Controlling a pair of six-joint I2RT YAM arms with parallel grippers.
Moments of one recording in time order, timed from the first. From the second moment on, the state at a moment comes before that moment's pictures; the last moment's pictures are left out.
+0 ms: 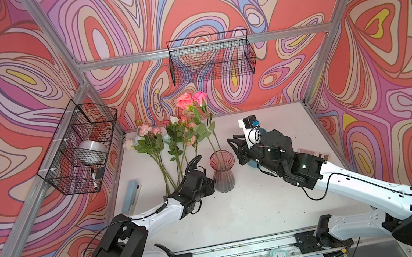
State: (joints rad) left arm -0.63 1.39 0.56 0.07 -0.04 -0.73; right arm 0.88 1.18 1.13 -0.15 0.28 0.24
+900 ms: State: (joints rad) left arm -0.51 1.18 0.76 -0.26 -0.15 -0.68; right arm 0.88 1.03 1.06 -0.24 0.38 0.23
